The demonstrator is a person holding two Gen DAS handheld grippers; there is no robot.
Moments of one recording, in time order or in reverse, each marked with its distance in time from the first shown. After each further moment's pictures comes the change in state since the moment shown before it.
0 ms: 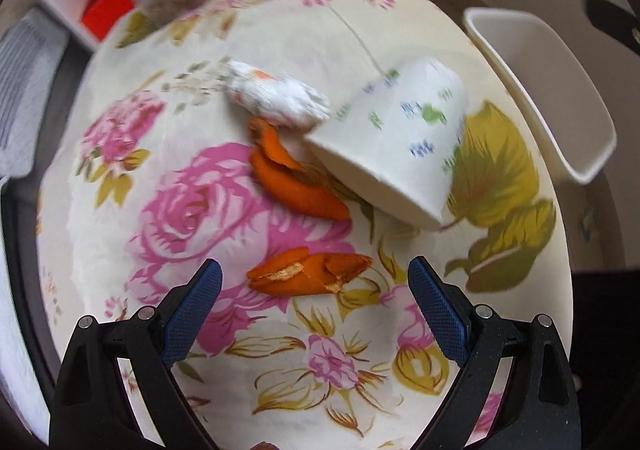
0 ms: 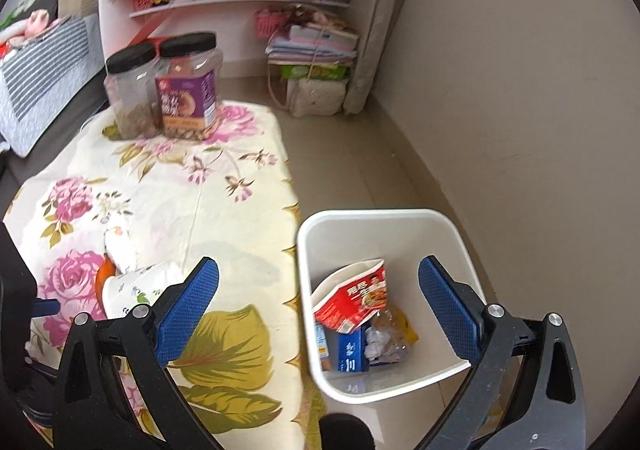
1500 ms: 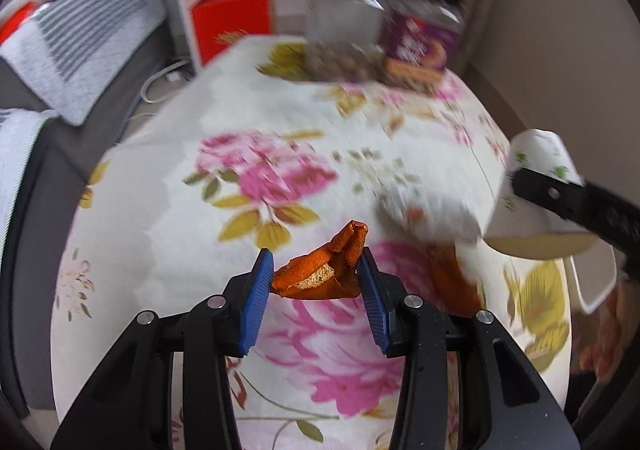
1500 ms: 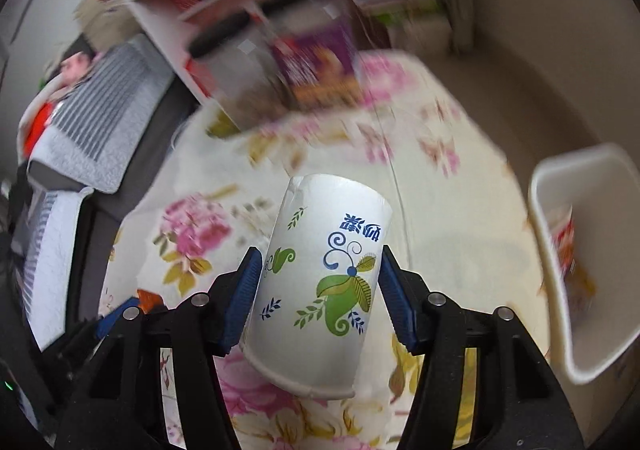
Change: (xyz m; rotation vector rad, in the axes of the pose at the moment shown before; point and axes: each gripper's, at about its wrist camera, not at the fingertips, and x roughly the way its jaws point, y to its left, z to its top) left arm -0.044 0.147 -0.013 -0.381 -0.333 0.038; right arm 0.042 0.123 0.030 0.180 0.116 0.430
